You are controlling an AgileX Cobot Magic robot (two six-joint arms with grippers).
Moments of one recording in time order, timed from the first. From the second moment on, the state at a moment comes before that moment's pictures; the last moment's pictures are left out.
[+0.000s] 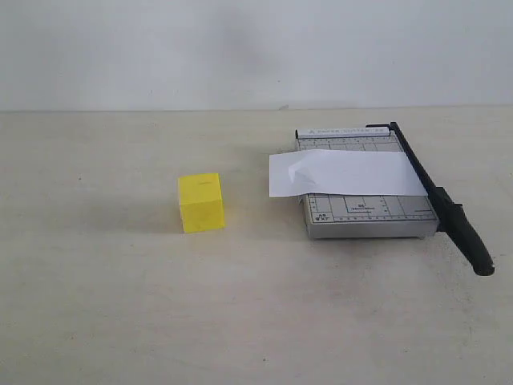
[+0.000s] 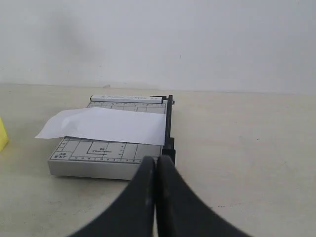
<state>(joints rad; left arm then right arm) -0.07 0.00 0.00 -0.13 0.10 0.28 0.11 0.01 0.00 0.12 0.20 -0.11</state>
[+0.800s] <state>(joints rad) -0.07 0.00 0.00 -0.13 0.10 0.28 0.11 0.01 0.00 0.39 -0.22 0.14</state>
